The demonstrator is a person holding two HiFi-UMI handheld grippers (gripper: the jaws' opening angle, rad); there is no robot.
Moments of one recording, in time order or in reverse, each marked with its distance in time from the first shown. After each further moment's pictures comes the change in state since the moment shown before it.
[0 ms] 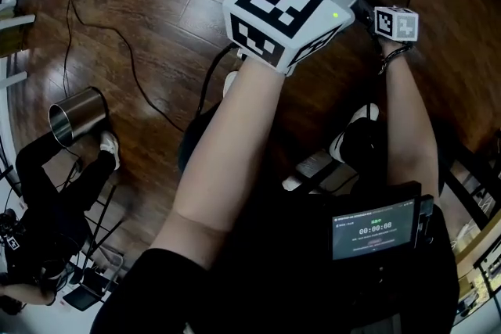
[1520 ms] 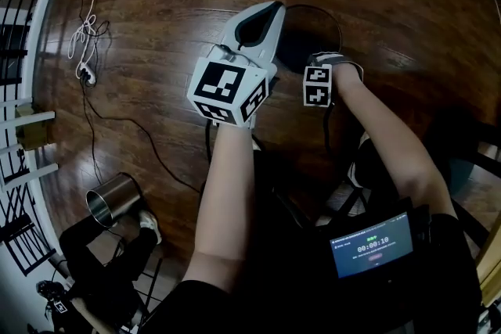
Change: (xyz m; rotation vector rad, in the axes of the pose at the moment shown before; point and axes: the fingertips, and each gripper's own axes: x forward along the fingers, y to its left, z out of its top) left arm 0.006 0.005 -0.019 0.056 0.082 0.055; right arm -0.003 0.113 -0.079 -1.107 0.554 0.009
